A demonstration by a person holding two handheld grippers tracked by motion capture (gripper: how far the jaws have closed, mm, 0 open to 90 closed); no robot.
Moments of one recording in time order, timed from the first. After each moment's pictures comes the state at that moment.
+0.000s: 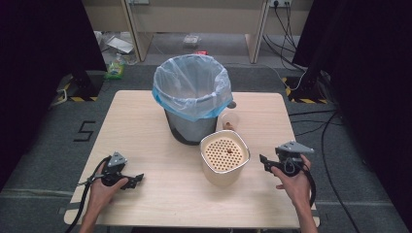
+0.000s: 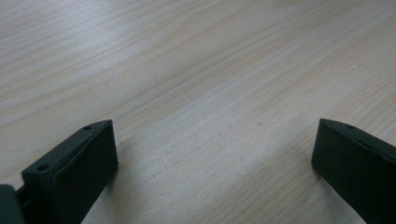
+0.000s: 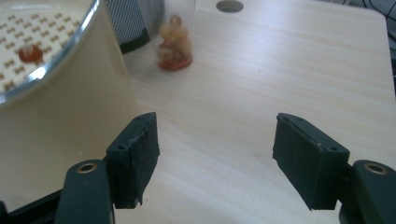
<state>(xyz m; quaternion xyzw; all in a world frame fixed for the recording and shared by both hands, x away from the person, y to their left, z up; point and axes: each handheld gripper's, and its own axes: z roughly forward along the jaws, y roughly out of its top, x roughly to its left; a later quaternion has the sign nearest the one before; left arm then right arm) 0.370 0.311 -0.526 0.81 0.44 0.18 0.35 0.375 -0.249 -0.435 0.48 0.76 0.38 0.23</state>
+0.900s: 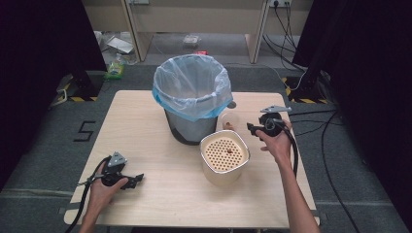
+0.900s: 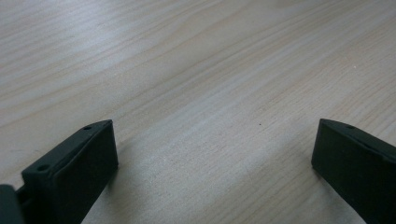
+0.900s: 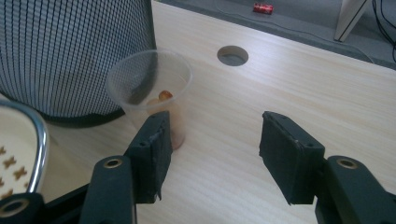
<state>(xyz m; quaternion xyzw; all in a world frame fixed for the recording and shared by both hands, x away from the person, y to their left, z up) 0.370 0.311 -0.526 0.81 0.44 0.18 0.35 0.481 -0.208 -0.403 0.47 0.77 0.37 0.22</state>
